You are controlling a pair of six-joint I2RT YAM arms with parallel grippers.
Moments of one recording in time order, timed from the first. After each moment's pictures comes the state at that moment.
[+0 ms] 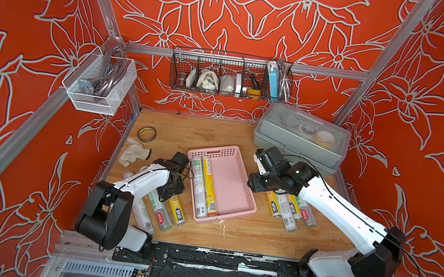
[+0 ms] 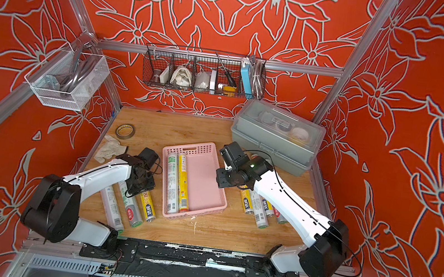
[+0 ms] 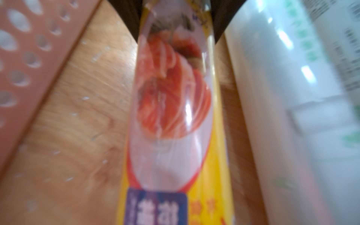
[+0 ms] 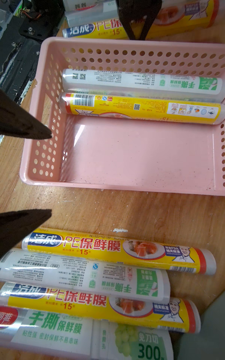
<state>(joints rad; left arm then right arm) -0.25 1.40 0.84 -0.88 -0.14 -0.84 0.76 1.38 1.28 -0.99 0.06 0.40</state>
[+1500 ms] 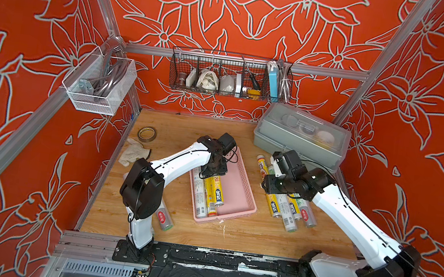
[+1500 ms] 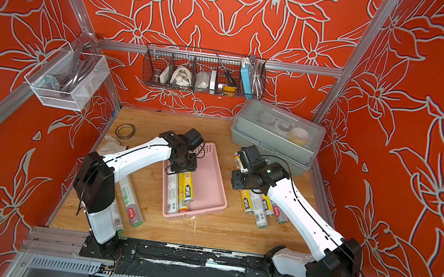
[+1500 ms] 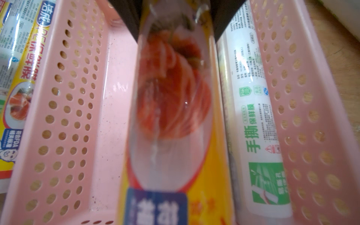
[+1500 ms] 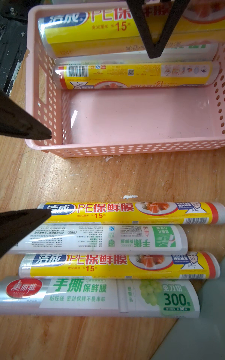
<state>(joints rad) -0.60 1.81 1.52 -1.01 -0.06 -0.92 0.60 1.26 1.16 -1.00 0.06 0.37</state>
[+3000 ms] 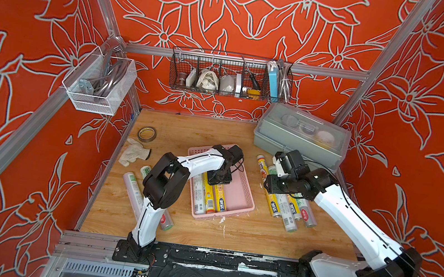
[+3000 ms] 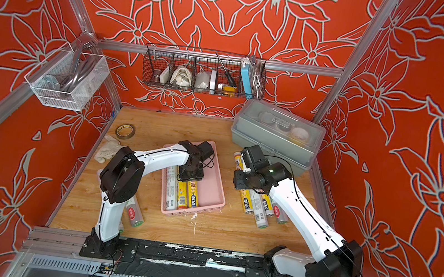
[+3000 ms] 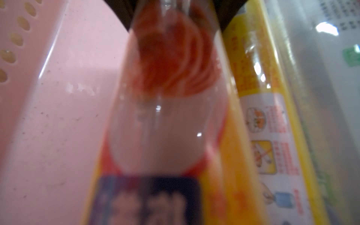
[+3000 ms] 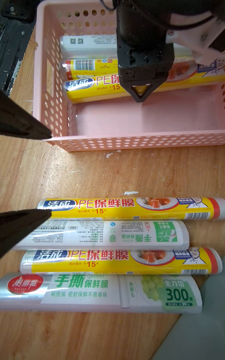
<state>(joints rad) -0.64 2.03 1.54 -0.97 -0.10 -0.95 0.57 1.24 1.16 -1.00 0.05 0.35</state>
